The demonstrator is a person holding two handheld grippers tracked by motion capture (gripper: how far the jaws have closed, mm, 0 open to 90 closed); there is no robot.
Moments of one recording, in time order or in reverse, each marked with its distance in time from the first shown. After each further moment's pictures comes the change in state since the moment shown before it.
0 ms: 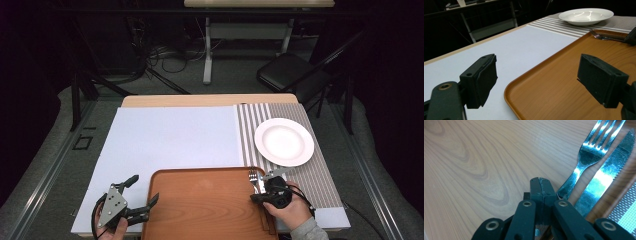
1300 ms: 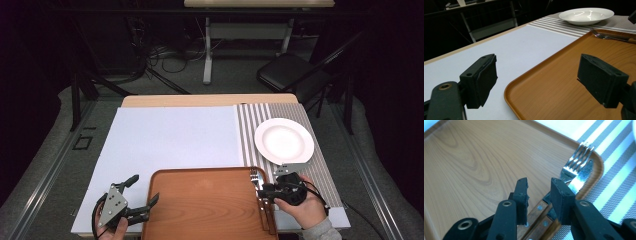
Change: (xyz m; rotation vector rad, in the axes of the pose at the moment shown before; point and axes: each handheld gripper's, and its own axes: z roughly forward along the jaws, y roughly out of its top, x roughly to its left) left arm 0.000 0.000 0.001 0.001 0.001 0.000; right arm -0.003 0.006 -0.043 -0.119 -0.030 -0.080
